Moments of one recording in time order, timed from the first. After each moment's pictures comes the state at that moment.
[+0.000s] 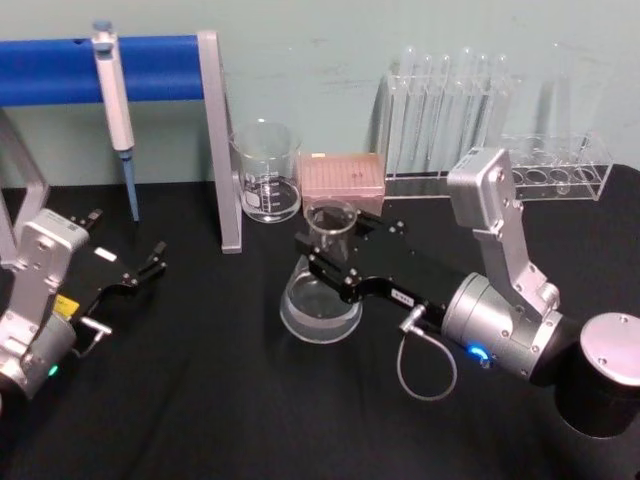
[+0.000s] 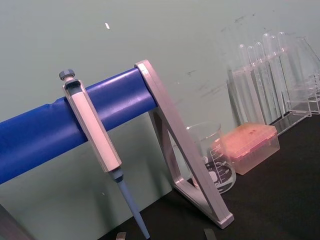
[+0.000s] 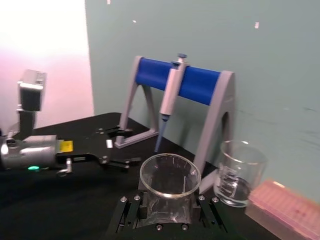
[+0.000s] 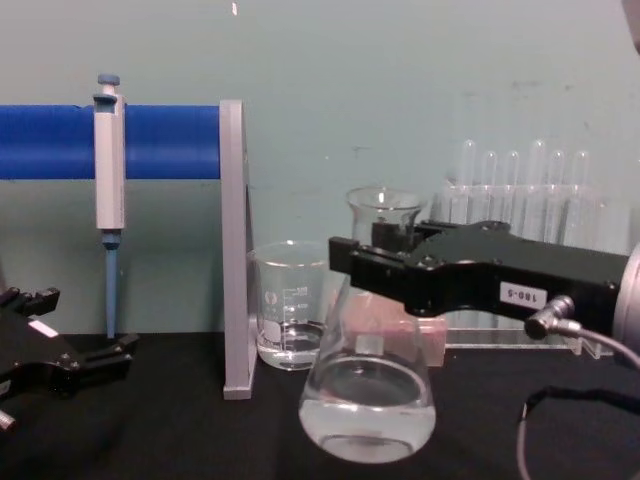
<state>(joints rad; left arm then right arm) -0.20 0.60 0.45 -1.41 -0.25 -0.12 0.03 0.17 0.35 -0.41 -1.71 0.31 0.13 0.44</state>
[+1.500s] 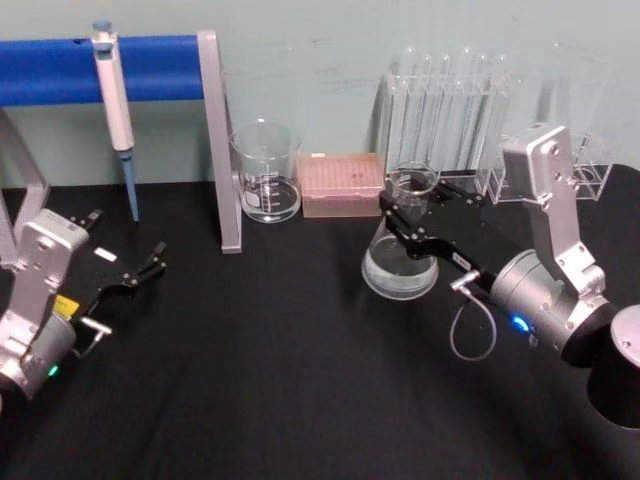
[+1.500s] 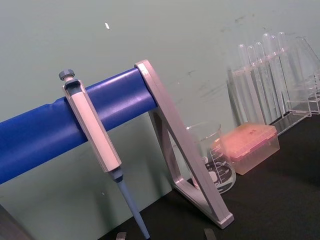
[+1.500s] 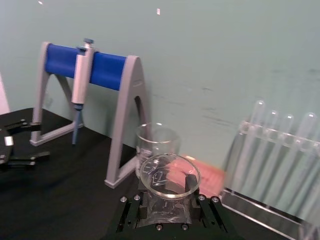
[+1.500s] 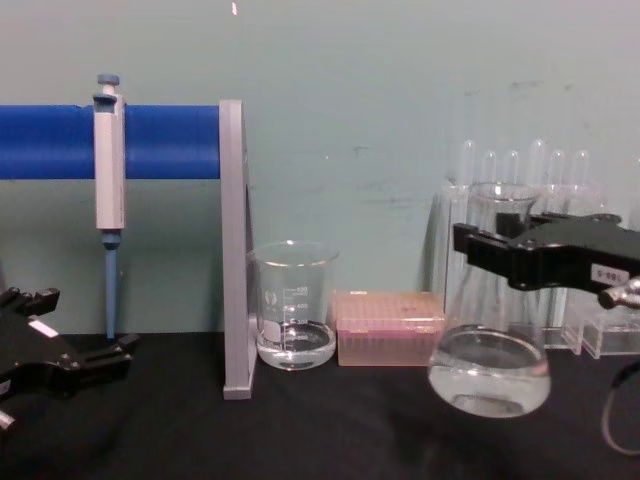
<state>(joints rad) -0.20 0.60 0.45 -1.41 -0.25 -0.12 0.03 0.16 0.34 -0.32 -1.69 0.26 0.16 0.24</state>
